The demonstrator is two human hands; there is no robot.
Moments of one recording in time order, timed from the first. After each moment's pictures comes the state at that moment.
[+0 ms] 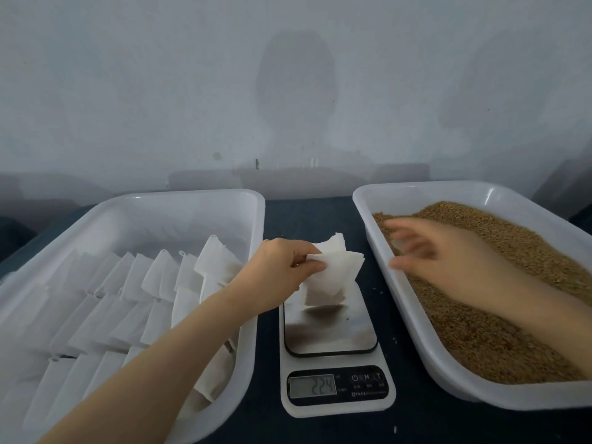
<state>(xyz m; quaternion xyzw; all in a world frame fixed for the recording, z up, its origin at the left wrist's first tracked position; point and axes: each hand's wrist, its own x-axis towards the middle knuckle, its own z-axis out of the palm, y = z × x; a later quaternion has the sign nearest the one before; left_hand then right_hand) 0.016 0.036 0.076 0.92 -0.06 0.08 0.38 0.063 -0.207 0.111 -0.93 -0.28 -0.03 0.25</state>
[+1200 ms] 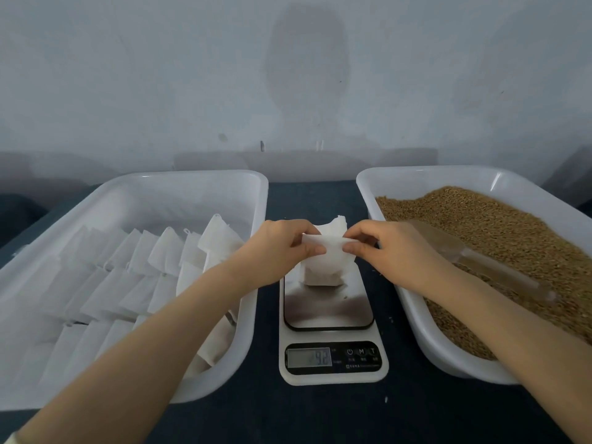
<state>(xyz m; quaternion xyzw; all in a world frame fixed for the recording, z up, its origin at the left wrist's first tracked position) 0.016 0.035 0.077 0.93 -0.04 0.06 0.35 0.078 -0.165 0.068 -0.89 -0.32 -0.01 0.33</state>
